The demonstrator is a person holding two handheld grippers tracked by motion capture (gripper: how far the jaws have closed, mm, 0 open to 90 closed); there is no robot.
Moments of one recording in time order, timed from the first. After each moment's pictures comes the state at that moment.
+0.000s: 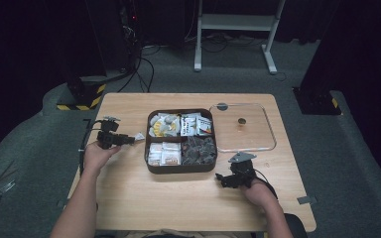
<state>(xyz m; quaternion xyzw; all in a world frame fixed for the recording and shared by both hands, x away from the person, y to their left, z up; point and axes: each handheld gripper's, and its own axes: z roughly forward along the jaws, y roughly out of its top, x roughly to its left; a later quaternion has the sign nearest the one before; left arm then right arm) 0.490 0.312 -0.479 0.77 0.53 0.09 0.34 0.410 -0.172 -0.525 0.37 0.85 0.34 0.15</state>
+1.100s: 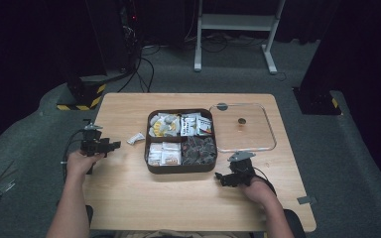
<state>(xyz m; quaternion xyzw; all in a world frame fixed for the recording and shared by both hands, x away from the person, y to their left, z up) 0.458 0.358 -0.494 0.74 0.56 0.16 0.34 0.414 -0.170 -0.525 0.36 0.85 0.34 0.15</state>
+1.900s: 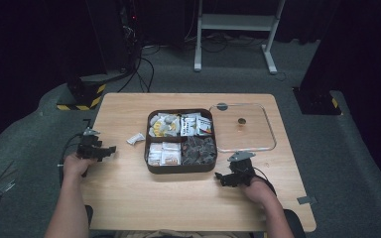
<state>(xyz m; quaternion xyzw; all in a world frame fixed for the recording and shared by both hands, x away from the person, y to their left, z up) 0.458 0.375 -0.519 0.76 0.54 0.19 0.31 0.414 -0.170 -0.525 0.36 0.85 0.34 0.15</state>
